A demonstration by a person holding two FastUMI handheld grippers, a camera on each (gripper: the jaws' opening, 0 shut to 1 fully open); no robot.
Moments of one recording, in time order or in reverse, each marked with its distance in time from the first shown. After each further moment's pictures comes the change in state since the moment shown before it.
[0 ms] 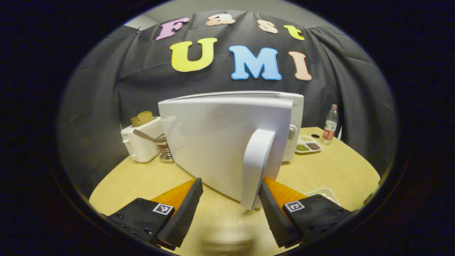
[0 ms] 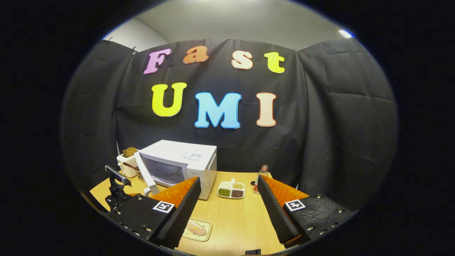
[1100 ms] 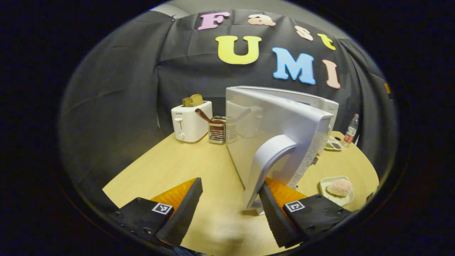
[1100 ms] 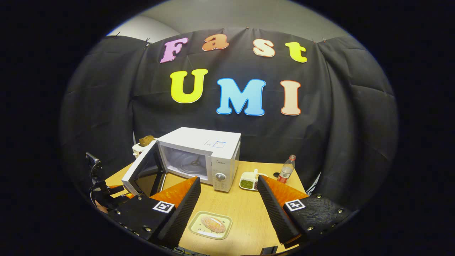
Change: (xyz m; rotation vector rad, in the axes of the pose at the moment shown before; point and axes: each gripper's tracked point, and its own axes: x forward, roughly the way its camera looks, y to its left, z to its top) left arm -0.089 0.157 -0.048 -0.119 0.048 0.140; right arm 0.030 0.083 -0.047 -0.026 0.118 0.169
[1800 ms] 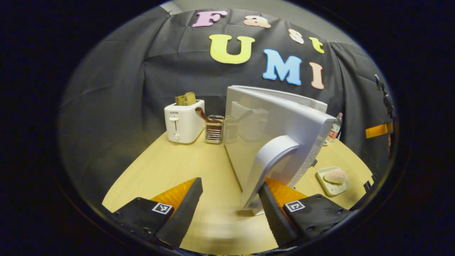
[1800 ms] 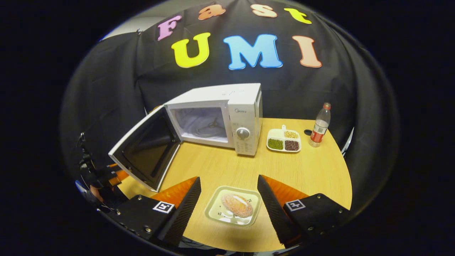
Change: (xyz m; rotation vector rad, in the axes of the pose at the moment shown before) left arm 0.006 0.062 0.000 0.023 0.009 -0.194; right arm 0.064 0.036 -0.145 0.085 0.341 0.178
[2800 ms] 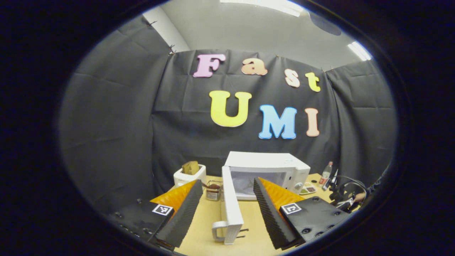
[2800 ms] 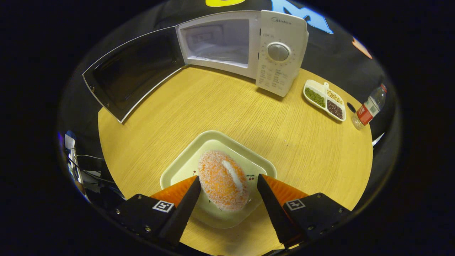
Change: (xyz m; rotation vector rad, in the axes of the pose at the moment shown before) left arm -0.133 -0.063 0.228 0.024 -0.417 0.075; right arm 0.114 -0.022 -0.123 -0.252 0.412 0.151
